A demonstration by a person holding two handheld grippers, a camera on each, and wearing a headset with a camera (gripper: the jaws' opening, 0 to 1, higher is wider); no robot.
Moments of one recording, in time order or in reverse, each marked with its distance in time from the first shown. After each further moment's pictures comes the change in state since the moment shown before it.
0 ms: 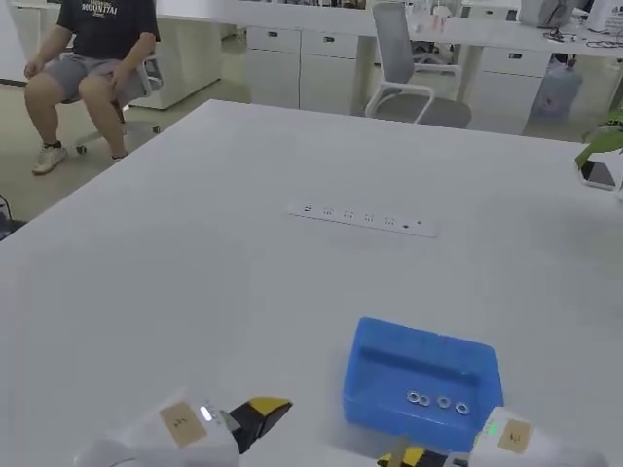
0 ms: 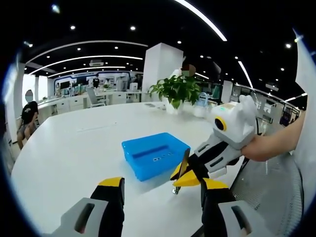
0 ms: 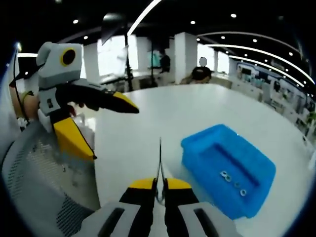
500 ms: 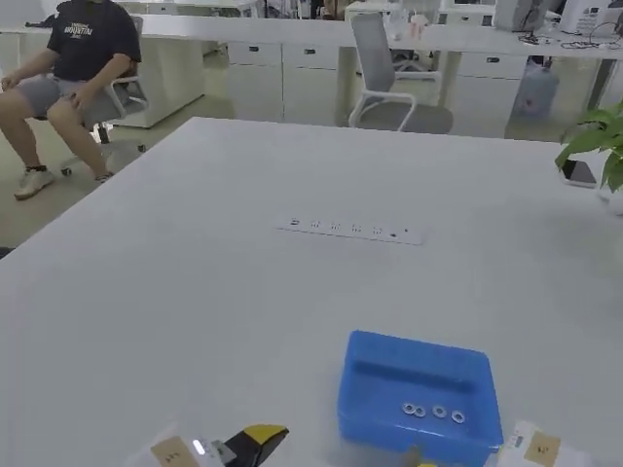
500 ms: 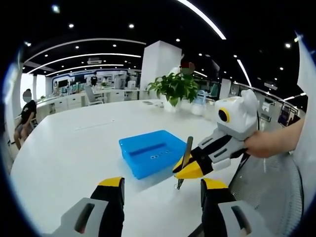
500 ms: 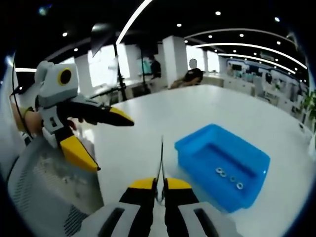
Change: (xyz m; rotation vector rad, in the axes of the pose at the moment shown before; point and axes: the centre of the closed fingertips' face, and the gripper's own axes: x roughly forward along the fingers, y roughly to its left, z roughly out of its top) left arm 0.001 -0.007 -0.001 0.002 0.022 -0.022; right arm -0.015 -0.005 0.009 0.058 -0.053 -0.037
